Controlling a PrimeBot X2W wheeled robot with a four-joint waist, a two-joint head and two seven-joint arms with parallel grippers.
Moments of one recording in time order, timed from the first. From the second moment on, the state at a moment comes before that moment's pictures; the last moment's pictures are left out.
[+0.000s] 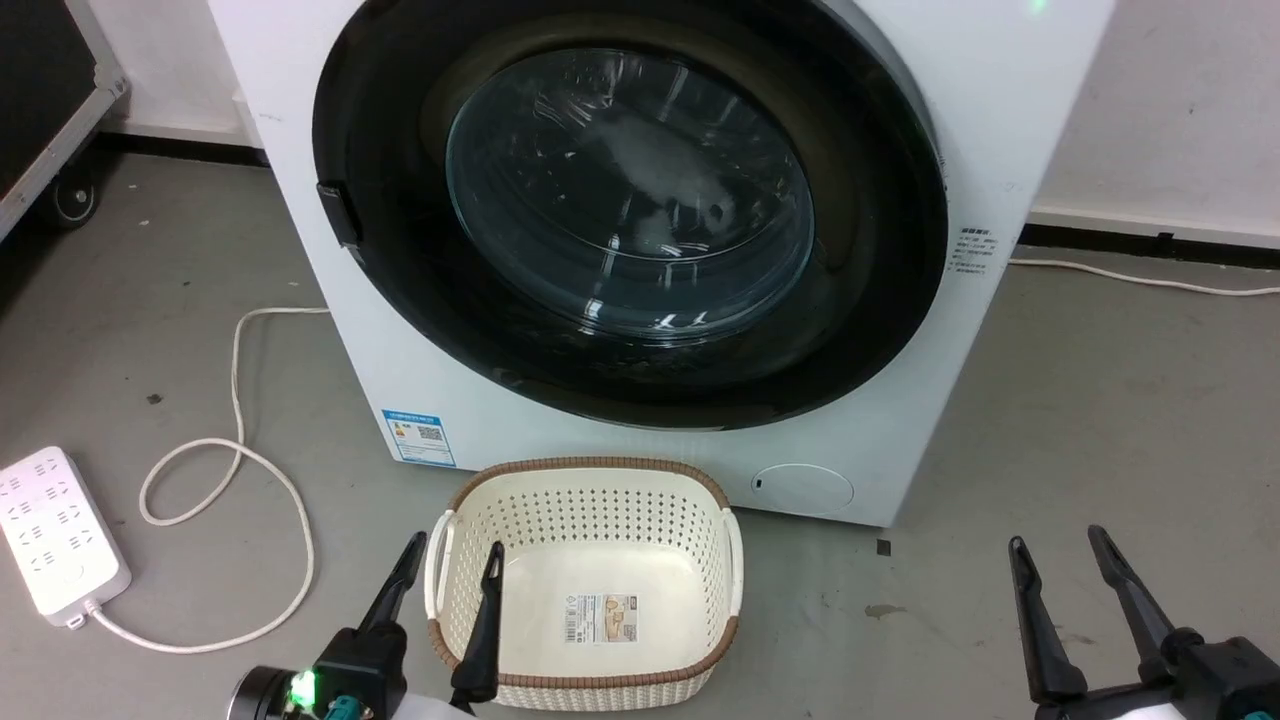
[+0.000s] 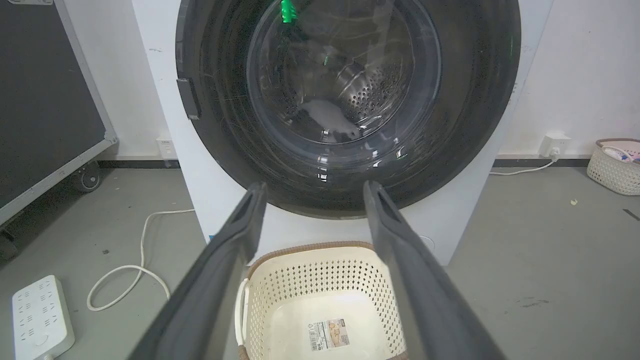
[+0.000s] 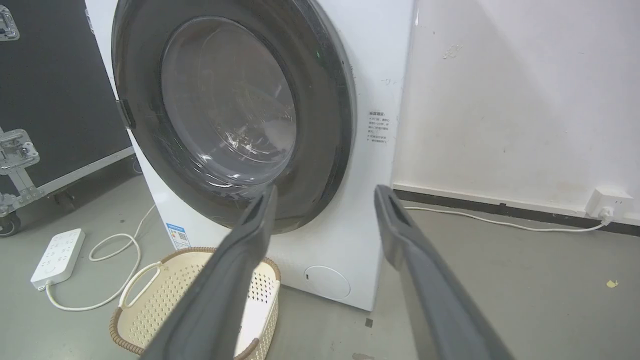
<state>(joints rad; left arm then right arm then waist) 0.03 0.07 -0.11 0.13 -0.06 -0.07 -0.26 0.11 -0.06 -0.08 0.02 0.06 0.13 -0.26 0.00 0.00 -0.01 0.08</state>
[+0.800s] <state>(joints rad) 0.03 0.07 -0.10 0.14 -0.05 -0.07 -0.23 0.11 -0.06 -0.06 0.02 0.07 0.13 -0.23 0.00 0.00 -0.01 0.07</state>
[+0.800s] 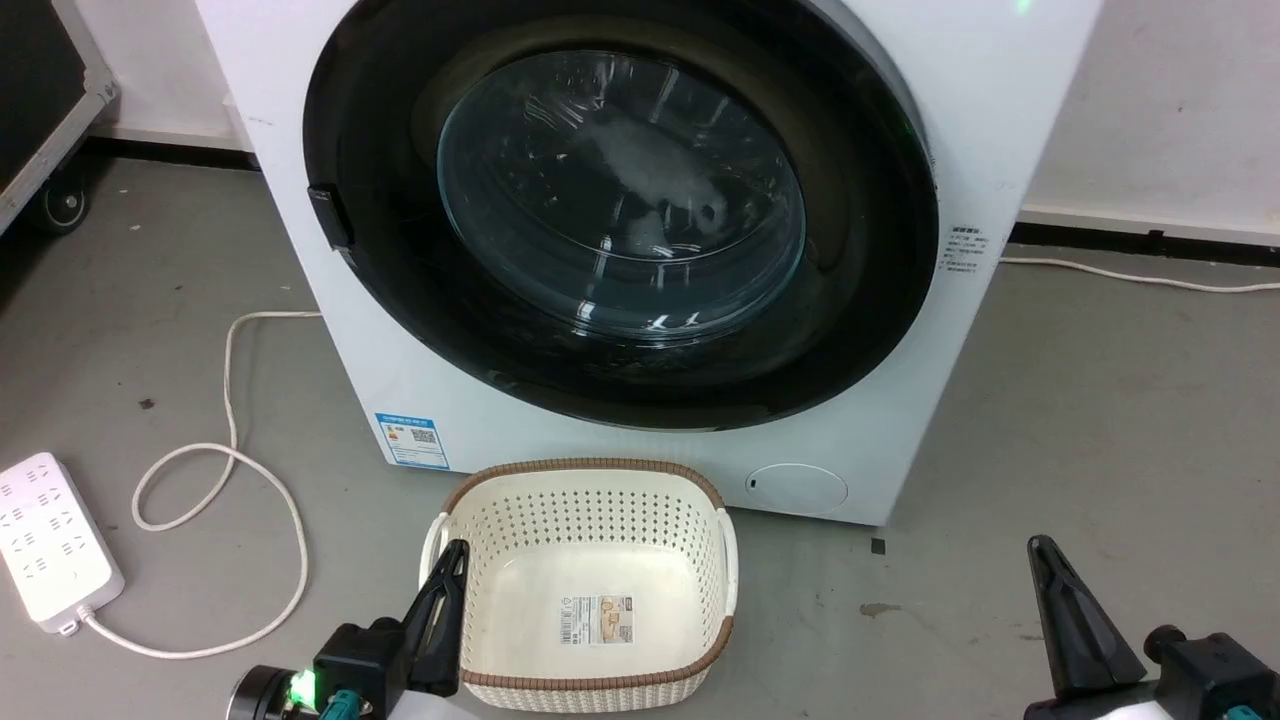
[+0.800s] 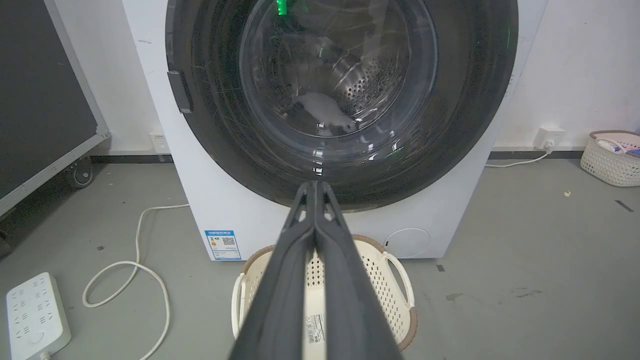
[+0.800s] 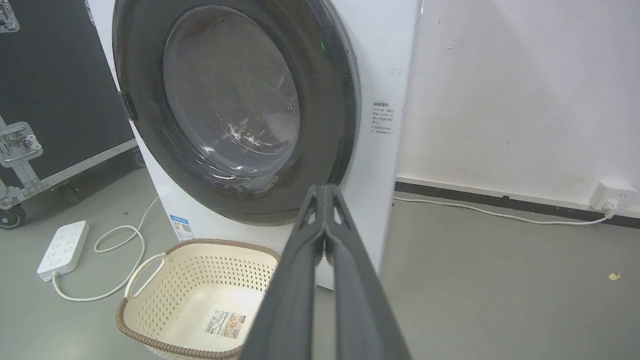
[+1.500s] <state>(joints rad) 0.03 0.06 -0.08 0.12 -0.05 -0.06 -0.19 0.10 -0.06 -0.05 0.02 0.06 0.13 -0.19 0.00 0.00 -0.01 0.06</state>
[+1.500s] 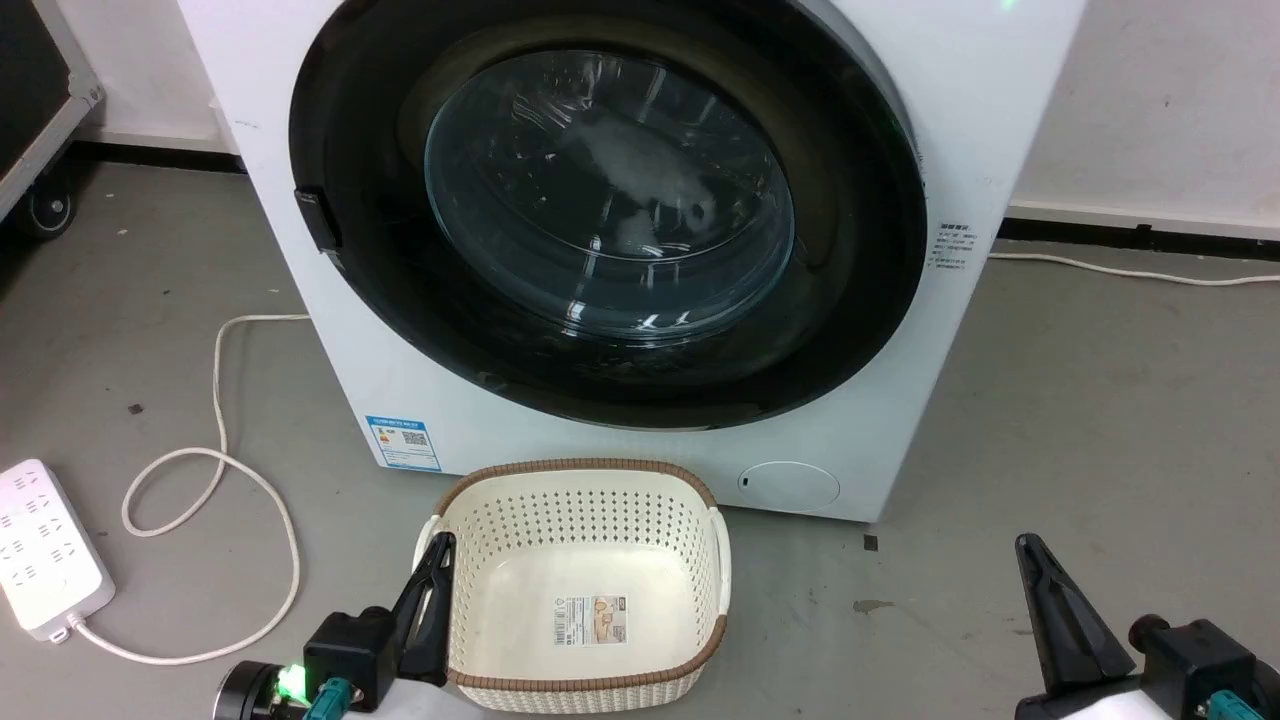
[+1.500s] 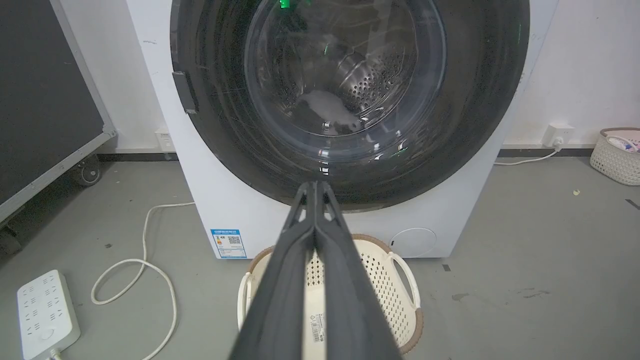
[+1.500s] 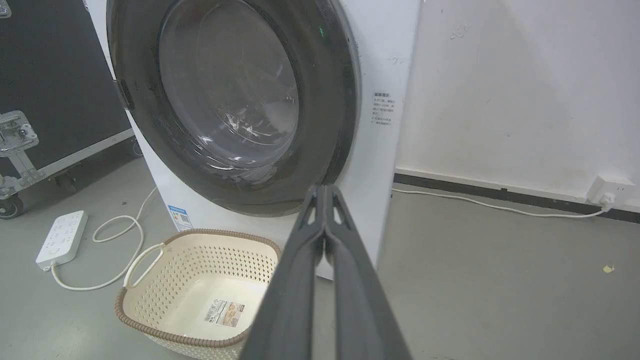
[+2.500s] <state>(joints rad) 0.02 0.06 -0.06 0.08 -0.04 -0.04 -0.13 0.07 -0.06 -0.03 0.02 0.04 0.13 -0.12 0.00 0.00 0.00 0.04</state>
